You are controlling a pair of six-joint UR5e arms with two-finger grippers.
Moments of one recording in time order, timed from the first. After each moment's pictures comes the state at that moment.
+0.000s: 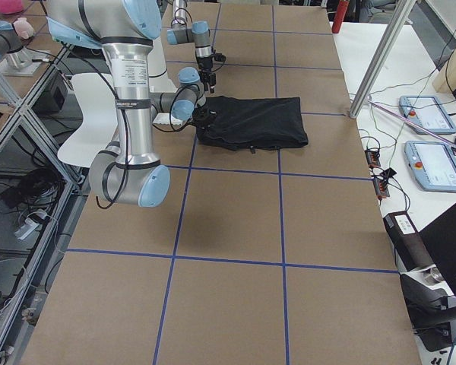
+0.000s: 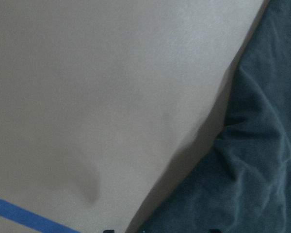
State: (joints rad) left arm -0.16 -1.89 -1.87 -2.17 -1.56 -2.12; right arm 0.22 -1.44 2.10 -1.36 1.58 2.66
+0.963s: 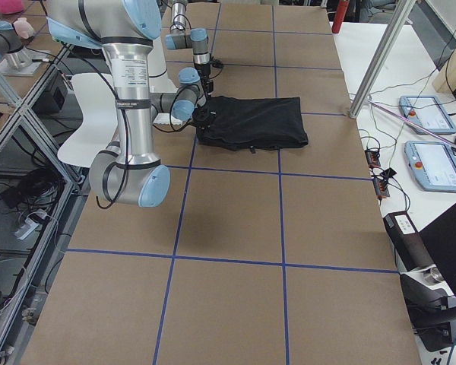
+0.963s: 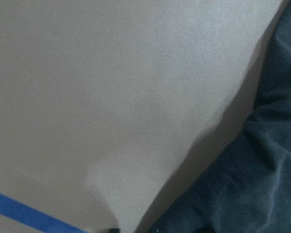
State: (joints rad) left arm -0.14 -1.94 -1.81 -2.17 -1.56 -2.14; right arm 0.22 -1.44 2.10 -1.36 1.58 2.66
